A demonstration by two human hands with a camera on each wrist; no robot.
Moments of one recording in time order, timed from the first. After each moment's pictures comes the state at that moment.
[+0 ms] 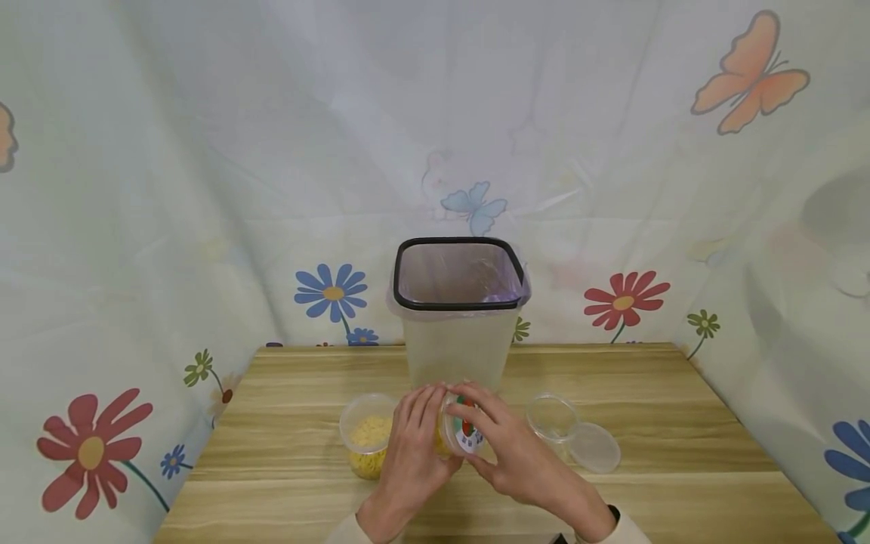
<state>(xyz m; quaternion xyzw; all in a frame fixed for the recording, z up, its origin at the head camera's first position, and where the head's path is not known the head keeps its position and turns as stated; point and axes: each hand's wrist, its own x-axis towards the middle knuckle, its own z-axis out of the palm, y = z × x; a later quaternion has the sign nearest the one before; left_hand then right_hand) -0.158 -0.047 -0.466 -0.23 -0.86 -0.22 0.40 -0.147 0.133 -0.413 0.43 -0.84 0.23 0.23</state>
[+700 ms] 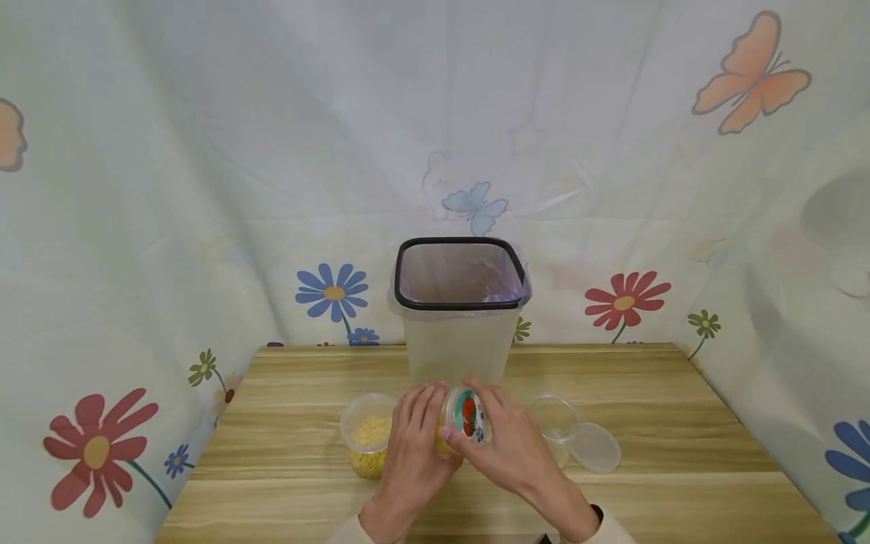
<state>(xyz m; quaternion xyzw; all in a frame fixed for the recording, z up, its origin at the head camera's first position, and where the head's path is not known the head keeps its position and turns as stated) -0.155 -0.045 -0.464 -0.23 -0.86 -0.21 0.42 -0.139 0.114 -0.405 0.17 -0.93 0.31 0.15</state>
